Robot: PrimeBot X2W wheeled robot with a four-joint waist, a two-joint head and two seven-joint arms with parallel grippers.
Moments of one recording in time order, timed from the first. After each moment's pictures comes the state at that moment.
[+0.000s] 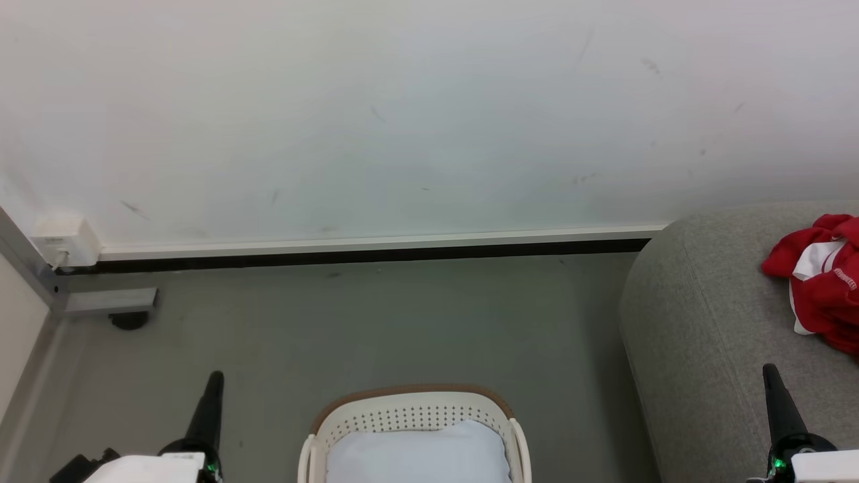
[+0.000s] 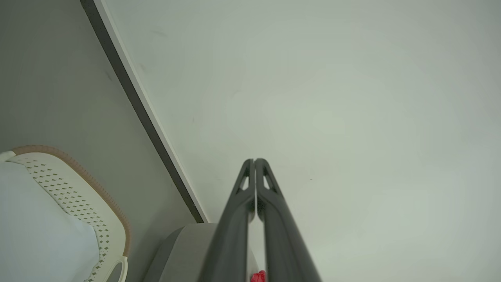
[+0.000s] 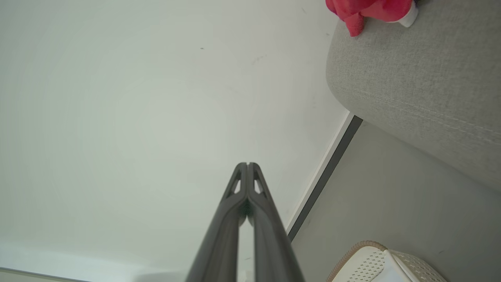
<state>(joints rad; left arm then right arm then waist) -0.09 0.05 0.09 0.26 -1.41 -0.13 0.06 -0.07 -0.07 -0.07 0.22 1.43 0.13 0.04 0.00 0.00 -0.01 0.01</state>
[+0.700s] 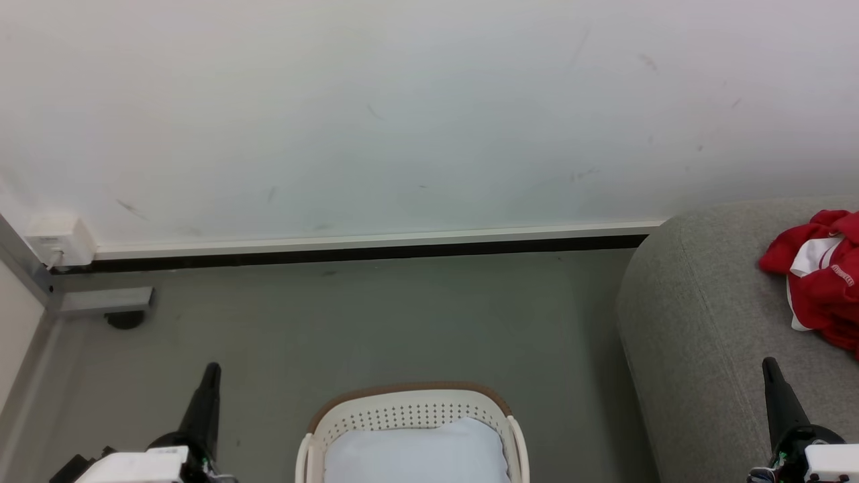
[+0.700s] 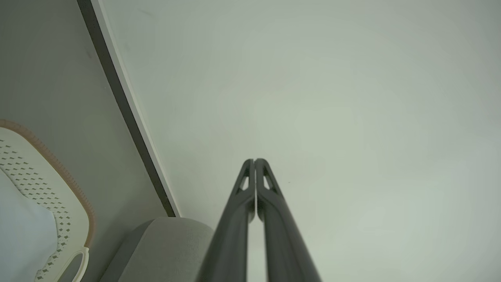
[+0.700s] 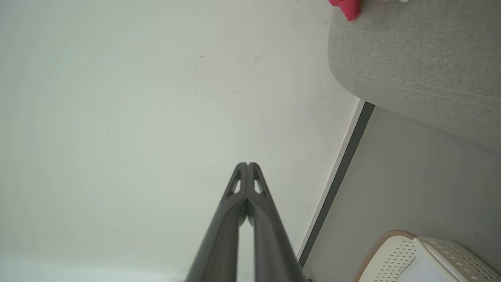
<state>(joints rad) -0.10 0.05 0.11 0.25 -1.55 -0.13 0.10 -0.09 -0.06 -0.09 0.24 1.57 0.13 0.08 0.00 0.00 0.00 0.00</state>
